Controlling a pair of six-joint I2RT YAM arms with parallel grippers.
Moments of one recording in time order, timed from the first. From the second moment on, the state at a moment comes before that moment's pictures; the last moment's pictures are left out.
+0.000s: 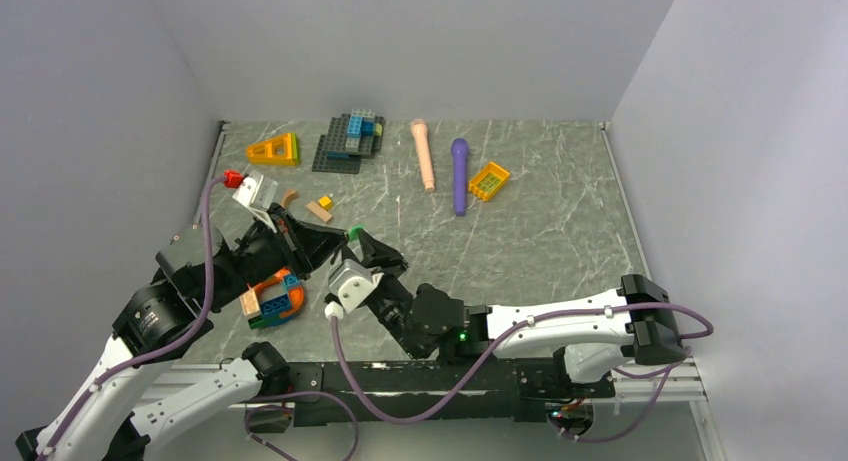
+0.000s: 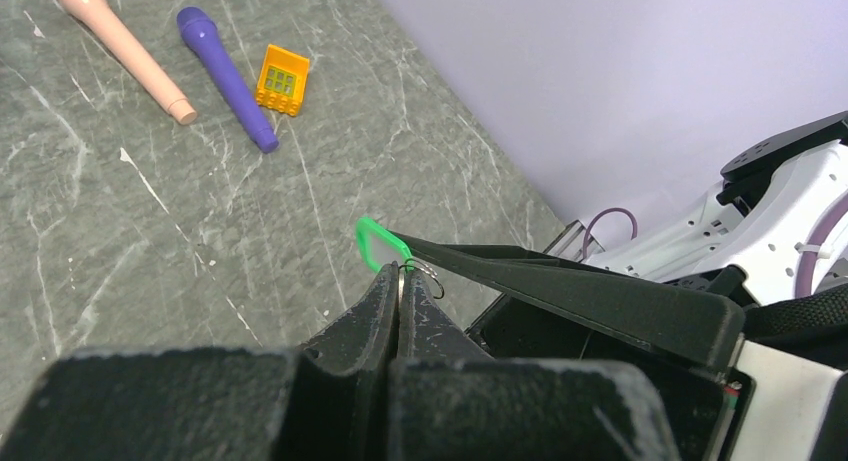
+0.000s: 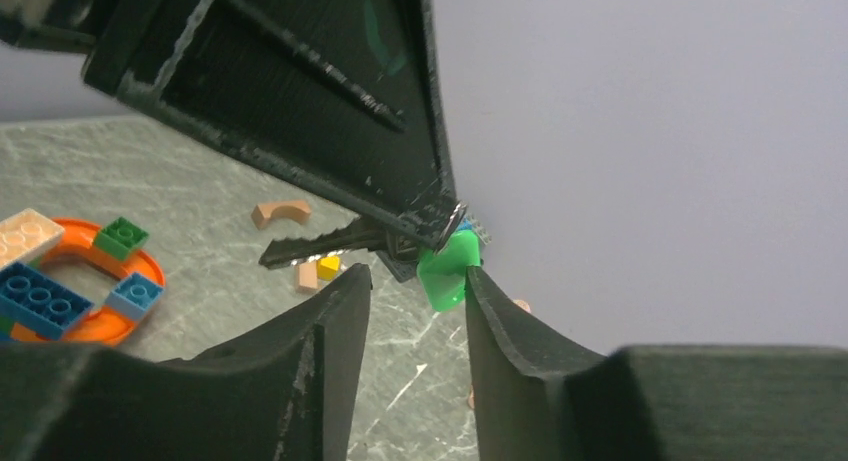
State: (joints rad) left arm -0.78 0.63 1.16 -0.61 0.05 -0.52; right arm 1.57 1.45 1.09 0.62 0.82 -0.77
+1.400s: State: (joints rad) left arm -0.78 0.65 1.21 -0.60 0.22 -0.39; right arm 1.52 1.24 1.09 0.33 0.58 -0.28
